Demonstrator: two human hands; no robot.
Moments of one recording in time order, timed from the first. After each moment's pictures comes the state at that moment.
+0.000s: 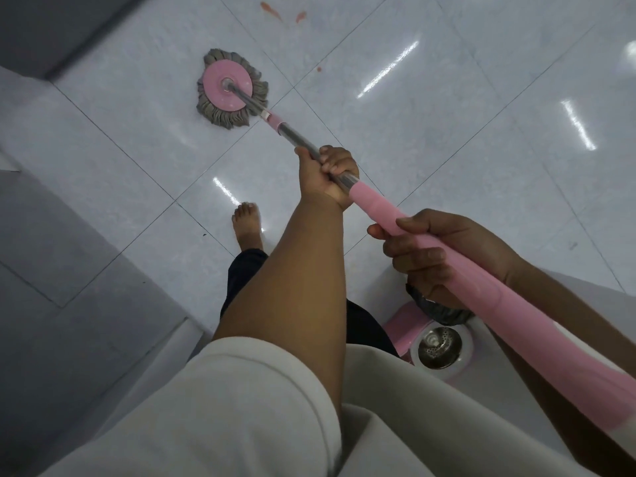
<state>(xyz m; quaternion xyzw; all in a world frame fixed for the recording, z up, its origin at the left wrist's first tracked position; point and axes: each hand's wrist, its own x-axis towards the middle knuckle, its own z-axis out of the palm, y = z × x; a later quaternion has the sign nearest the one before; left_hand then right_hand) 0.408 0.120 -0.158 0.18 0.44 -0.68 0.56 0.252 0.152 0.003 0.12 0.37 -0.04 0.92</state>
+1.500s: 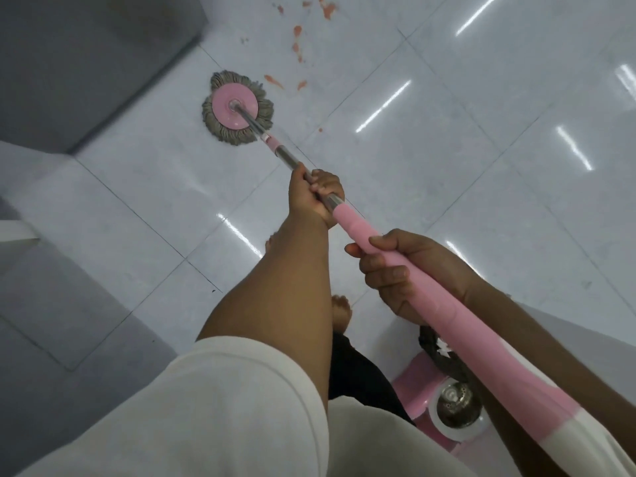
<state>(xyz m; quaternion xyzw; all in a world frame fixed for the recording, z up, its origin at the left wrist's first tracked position) 0.454 0.010 -0.173 0.28 0.38 -0.72 0.51 0.305 0.066 -0.024 0.12 0.40 -0.10 0.90</state>
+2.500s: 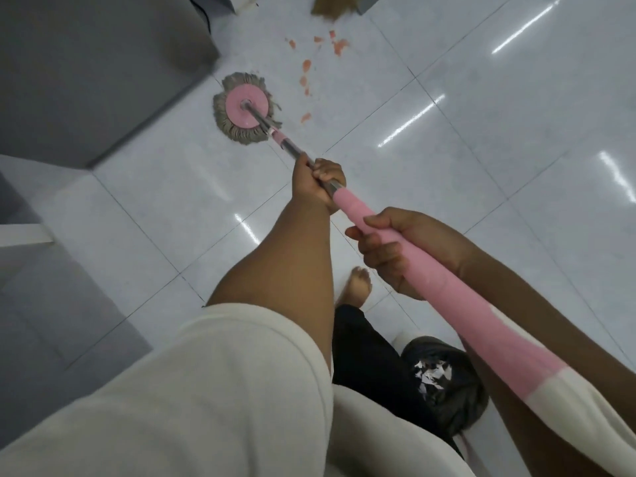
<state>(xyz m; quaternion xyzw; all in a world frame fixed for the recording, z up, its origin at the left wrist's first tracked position) 0.394 -0.142 -0.167 0.30 0.40 -0.67 0.55 0.237 -0.106 -0.024 0.04 0.44 0.00 0.90</state>
